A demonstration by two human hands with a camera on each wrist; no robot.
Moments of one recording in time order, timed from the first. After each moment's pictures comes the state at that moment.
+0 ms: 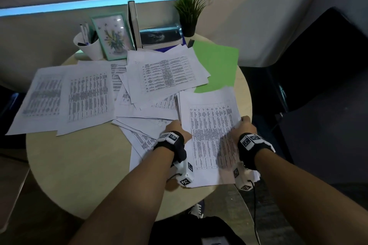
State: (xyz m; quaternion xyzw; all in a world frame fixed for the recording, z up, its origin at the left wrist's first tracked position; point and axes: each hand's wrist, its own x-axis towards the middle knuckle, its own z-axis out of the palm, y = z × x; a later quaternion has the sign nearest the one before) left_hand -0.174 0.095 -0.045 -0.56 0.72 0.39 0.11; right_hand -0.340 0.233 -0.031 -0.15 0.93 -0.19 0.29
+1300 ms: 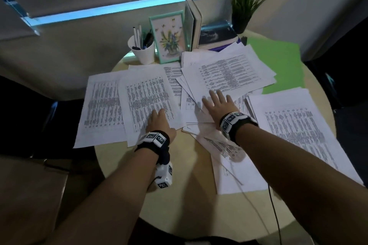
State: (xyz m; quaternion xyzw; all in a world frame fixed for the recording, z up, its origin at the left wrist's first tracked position) left_hand 0.050 -0.116 -0.037 -0.55 0.80 0.24 0.09; right_hand -0.146 -0.019 -0.025 -0.58 0.78 0.19 0.10
